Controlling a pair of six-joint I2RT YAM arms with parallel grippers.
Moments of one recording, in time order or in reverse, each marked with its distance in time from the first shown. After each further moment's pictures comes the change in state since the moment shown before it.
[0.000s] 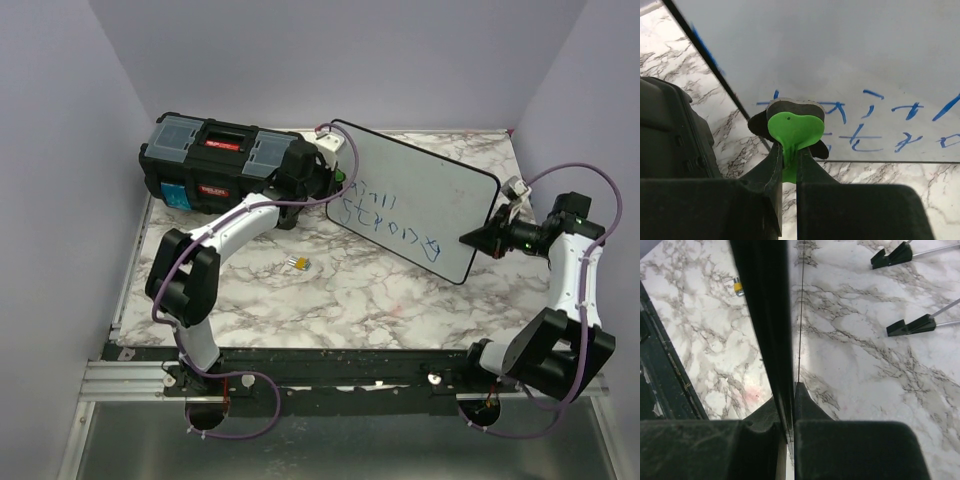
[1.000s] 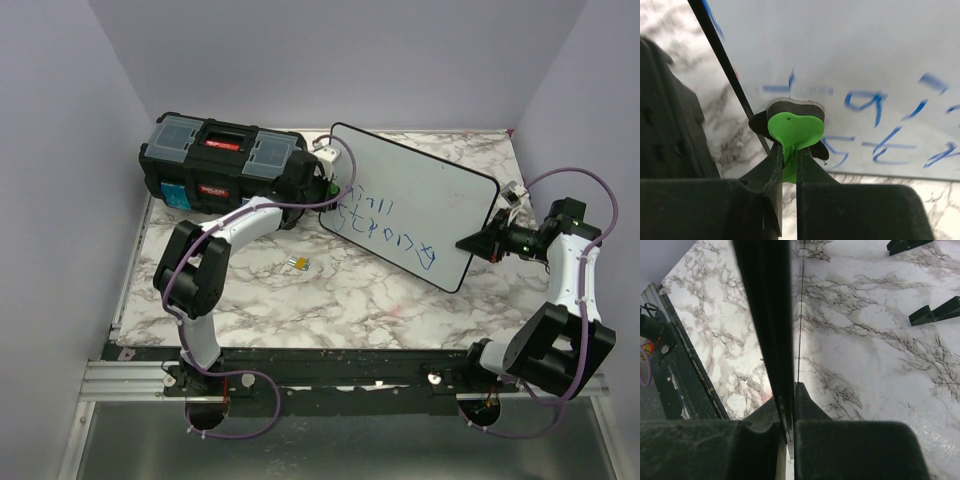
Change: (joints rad) left arm 0.022 0.067 -0.101 0.026 0.002 -0.026; right arm -0.006 0.030 -0.035 -0.048 -0.040 0.021
